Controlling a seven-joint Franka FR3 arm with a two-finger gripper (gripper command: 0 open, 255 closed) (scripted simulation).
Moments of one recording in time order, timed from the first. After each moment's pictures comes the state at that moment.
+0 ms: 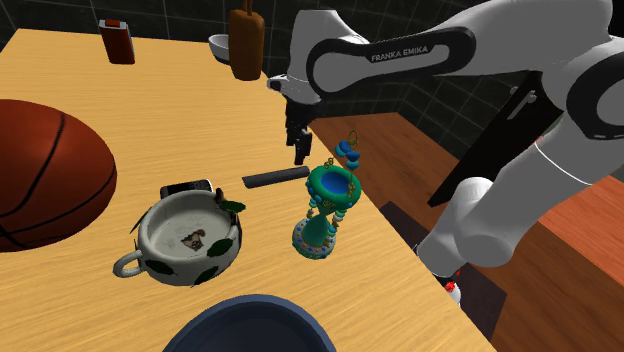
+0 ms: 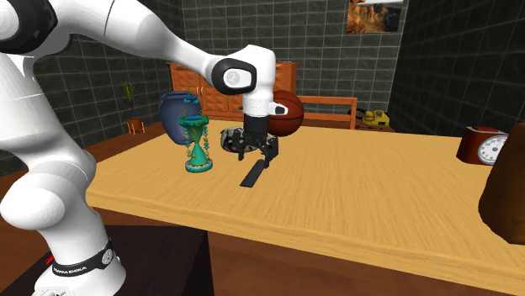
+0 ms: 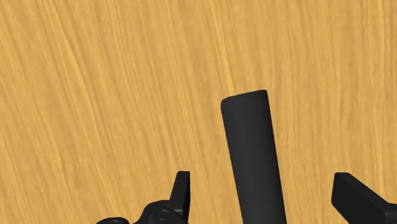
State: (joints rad) arm 0.38 -0.16 0.04 -2.19 0.06 1.97 -0.73
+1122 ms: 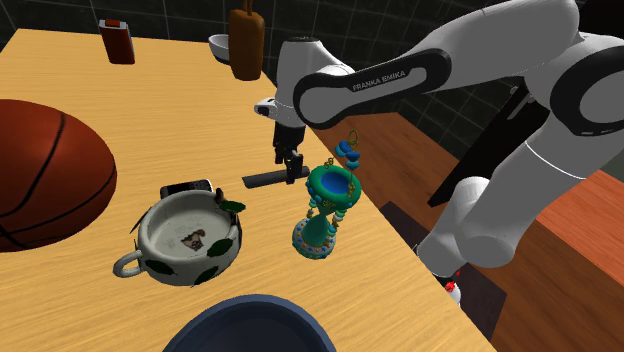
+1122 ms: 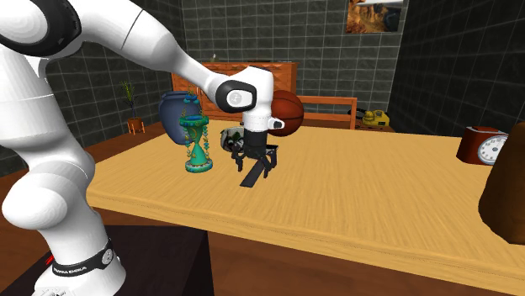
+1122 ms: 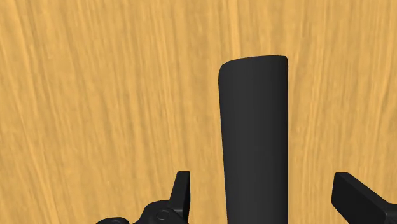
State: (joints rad) arm 0.42 -0.08 0.06 -2.24 0.07 2.10 -0.80
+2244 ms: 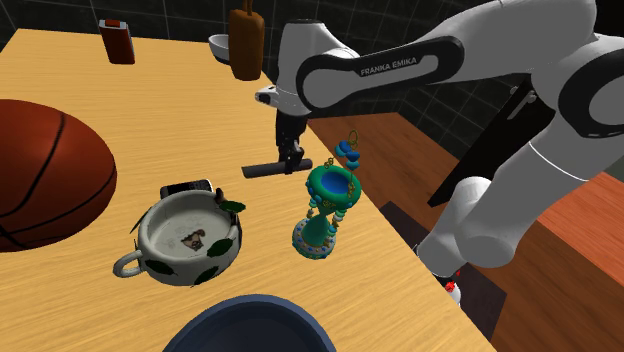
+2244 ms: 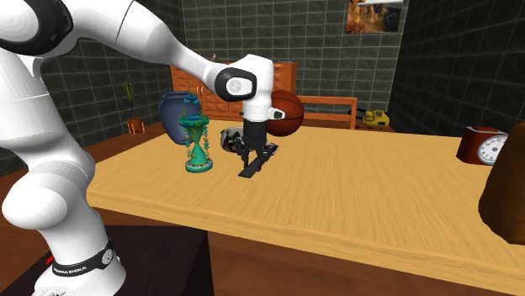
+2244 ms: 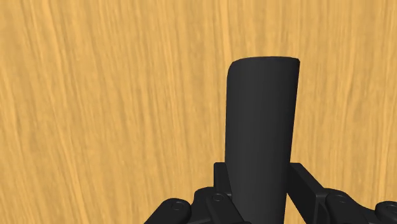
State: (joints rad) arm 0.42 -0.11 0.06 -2.20 0.07 2.02 -0.80
